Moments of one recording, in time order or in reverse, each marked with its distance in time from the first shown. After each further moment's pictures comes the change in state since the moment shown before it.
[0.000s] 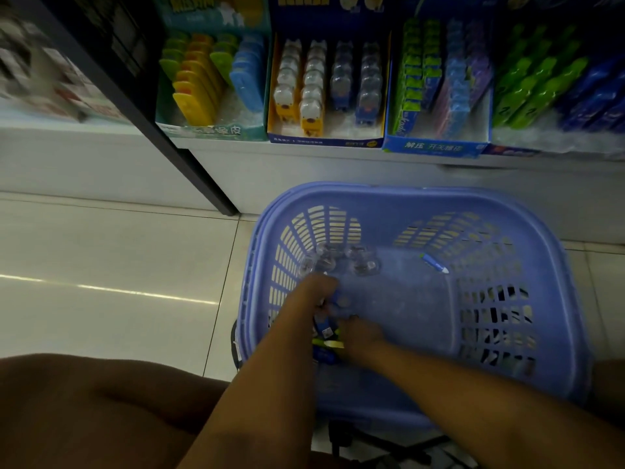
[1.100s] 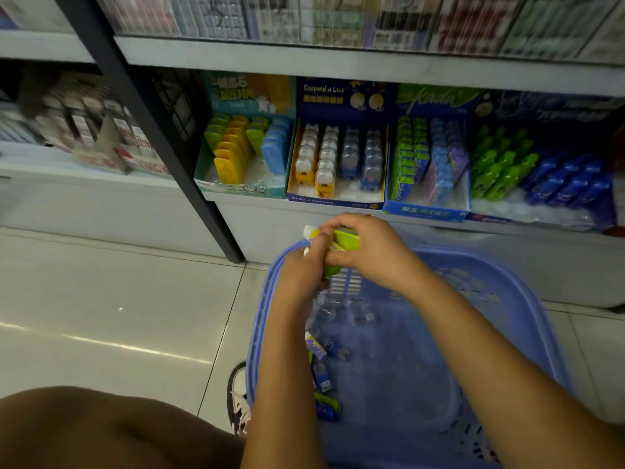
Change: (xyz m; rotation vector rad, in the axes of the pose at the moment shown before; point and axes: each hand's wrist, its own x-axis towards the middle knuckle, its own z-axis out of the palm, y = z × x) left_hand -0.139 0.053 -0.054 -0.619 0.292 0.673; right_hand -0.110 -0.049 -0.247 0.536 0.607 -0.441
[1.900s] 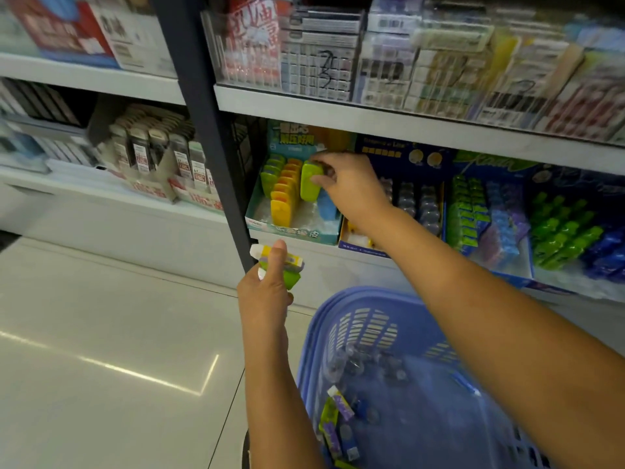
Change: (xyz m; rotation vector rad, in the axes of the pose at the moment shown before) left_hand 0.017 0.037 -0.091 -0.262 0.430 0.101; right_hand 0.163 -0.089 0.014 -0.249 0.262 -0.311
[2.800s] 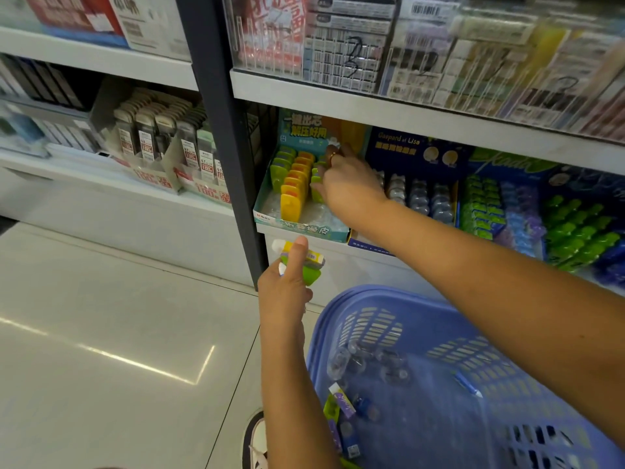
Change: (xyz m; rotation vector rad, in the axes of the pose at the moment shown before) left_hand 0.006 -0.004 0.008 -0.041 -0.080 -0.098; right_hand 0.019 -0.003 0.025 -0.445 -0.155 0.137
